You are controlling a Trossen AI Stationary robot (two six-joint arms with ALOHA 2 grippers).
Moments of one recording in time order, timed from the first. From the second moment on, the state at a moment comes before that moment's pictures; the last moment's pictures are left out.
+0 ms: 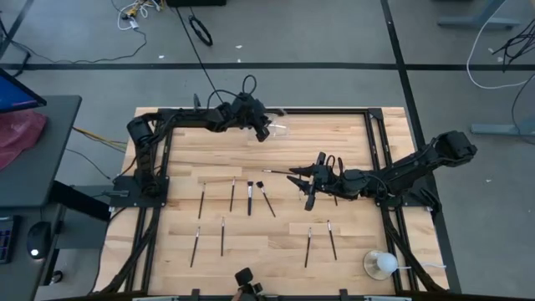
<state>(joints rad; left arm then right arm) 0.57 1.93 1.17 0.17 0.04 0.04 0.28 1.34 0.52 0.83 0.56 0.05</state>
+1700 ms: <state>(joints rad) 0.04 1.60 0.82 0.30 0.06 0.10 0.34 1.34 0.33 -0.34 0.60 1.18</state>
